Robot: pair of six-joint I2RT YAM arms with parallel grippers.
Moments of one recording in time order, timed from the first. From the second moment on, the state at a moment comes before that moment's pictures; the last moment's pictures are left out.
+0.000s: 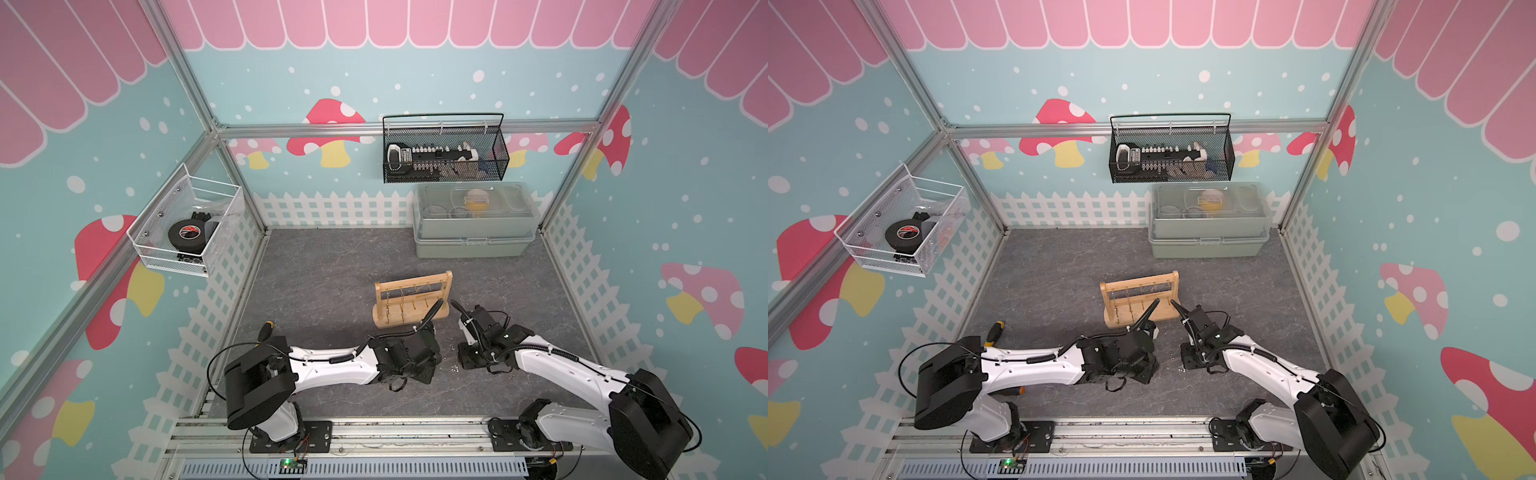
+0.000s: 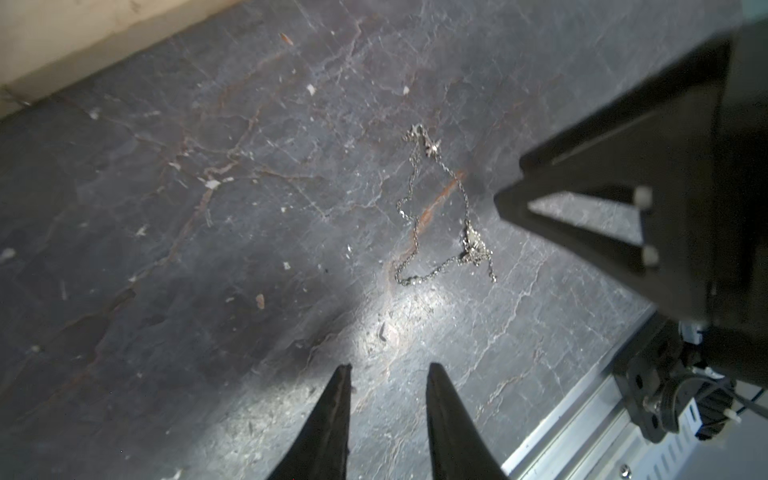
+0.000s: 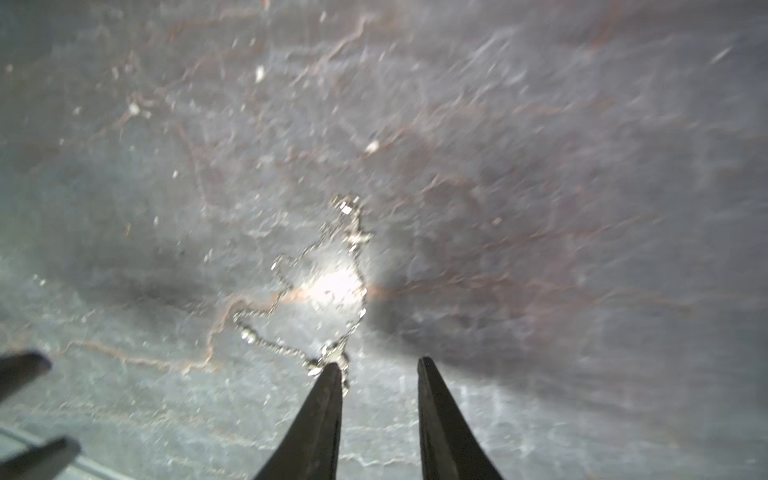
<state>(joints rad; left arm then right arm) -1.13 1.58 0.91 -0.27 -0.06 -0.70 0.65 1.21 0.61 -0.66 -0.07 0.46</state>
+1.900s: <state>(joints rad) -0.95 1.32 0.76 -0.28 0.00 -0.71 0.83 1.28 0.78 -0.79 0.06 0.54</state>
